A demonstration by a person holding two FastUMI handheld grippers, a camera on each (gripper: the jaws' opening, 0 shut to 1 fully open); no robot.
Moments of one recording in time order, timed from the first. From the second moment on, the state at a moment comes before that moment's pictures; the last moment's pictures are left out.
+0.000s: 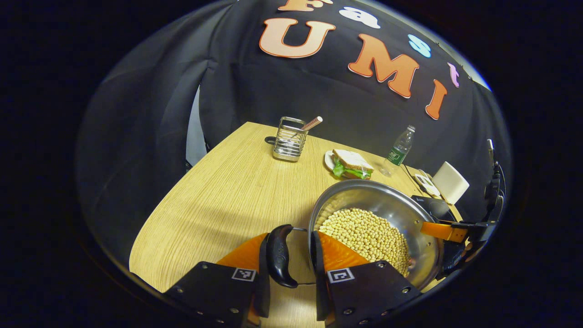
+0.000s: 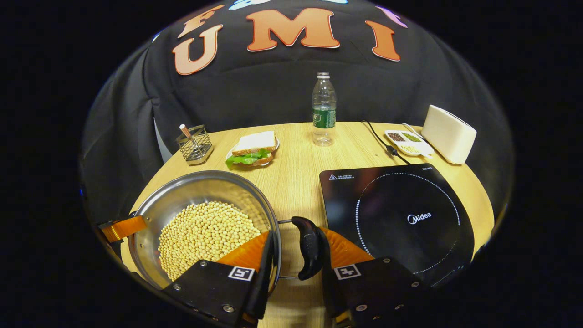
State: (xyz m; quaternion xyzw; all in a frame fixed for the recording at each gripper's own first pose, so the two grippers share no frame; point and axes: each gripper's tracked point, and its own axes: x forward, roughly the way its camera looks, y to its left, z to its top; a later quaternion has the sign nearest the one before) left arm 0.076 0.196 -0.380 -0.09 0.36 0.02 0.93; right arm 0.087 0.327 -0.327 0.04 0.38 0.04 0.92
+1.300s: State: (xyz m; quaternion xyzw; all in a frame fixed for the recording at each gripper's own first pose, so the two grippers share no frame) left arm 0.097 0.006 -0.305 -0.06 0.33 -0.06 0.94; right arm 0.074 0.140 -0.254 0.09 0.33 -0.03 0.94
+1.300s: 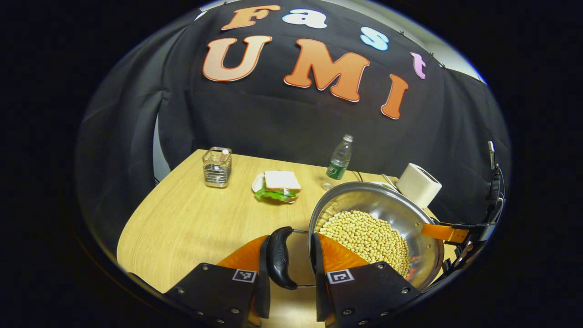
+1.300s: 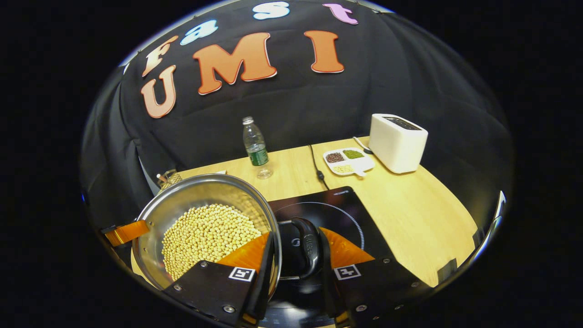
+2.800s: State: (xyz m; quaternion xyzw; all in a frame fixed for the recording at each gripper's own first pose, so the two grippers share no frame) left arm 0.106 -0.134 -0.361 -0.04 0.37 -0.10 0.92; right arm 0.070 0.011 -0.303 0.11 0.37 -0.08 0.92
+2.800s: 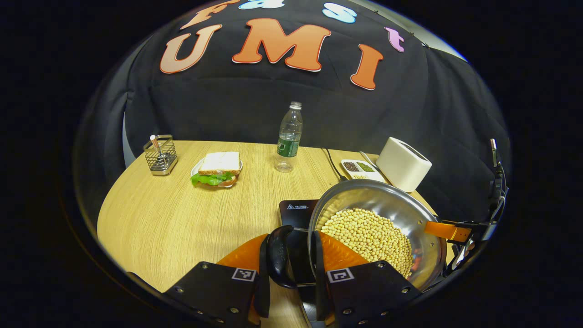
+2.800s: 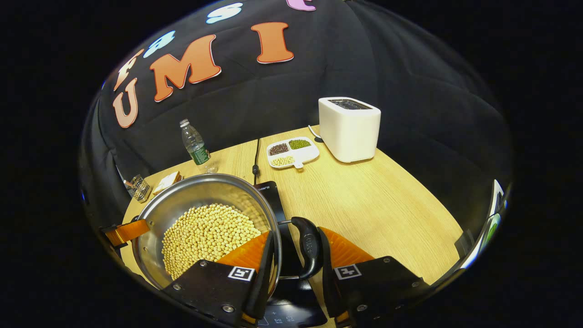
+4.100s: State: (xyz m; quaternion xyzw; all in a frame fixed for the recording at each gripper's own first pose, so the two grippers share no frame) left arm 0.070 -0.022 0.019 0.07 0.02 0.03 1.00; right arm 0.029 0.026 0.022 0.05 0.06 0.00 1.00
